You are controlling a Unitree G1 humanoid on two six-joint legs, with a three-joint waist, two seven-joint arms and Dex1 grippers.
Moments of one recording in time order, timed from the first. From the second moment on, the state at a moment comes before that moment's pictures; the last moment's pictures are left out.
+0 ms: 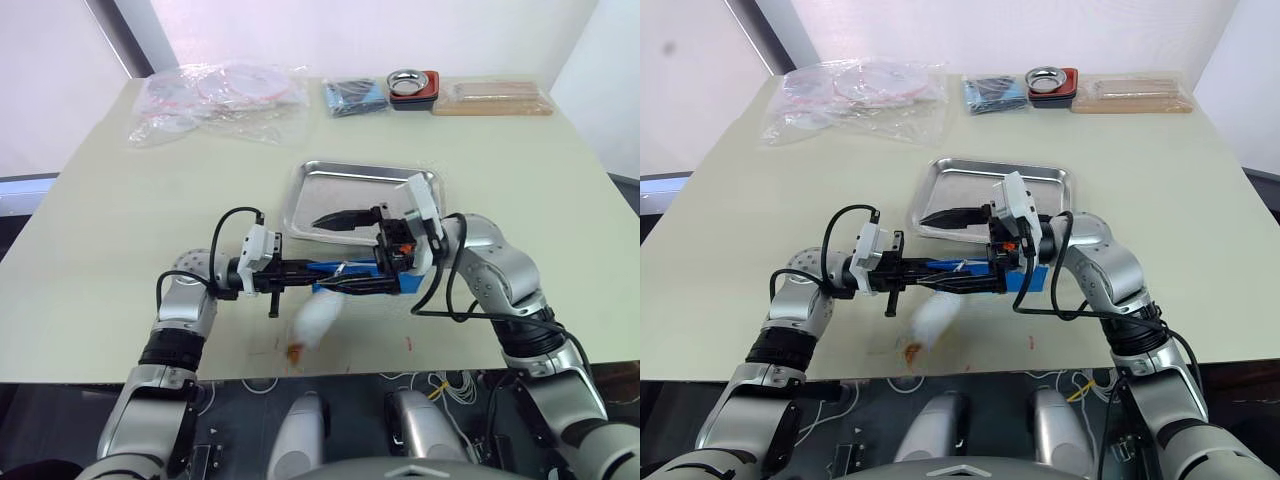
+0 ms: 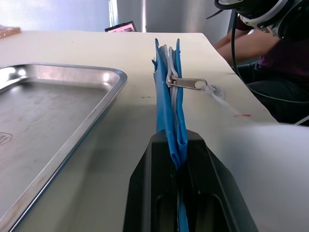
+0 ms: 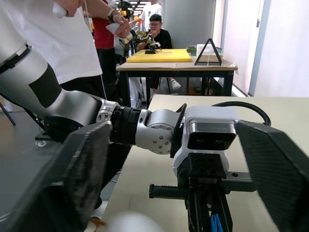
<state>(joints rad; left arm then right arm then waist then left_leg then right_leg) -0.47 0.52 -0.05 0.40 -0.40 -0.09 -1.52 -0.63 -0.27 0.23 -0.10 0.55 0.41 1.22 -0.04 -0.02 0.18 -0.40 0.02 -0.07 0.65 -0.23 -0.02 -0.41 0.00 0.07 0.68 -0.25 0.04</state>
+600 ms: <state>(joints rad) -0.47 0.51 -0.05 0.41 -0.39 -0.11 -1.52 -0.53 -0.53 0.18 0.16 0.40 0.18 1.33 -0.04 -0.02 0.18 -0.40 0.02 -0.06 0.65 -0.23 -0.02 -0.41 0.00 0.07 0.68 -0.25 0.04</state>
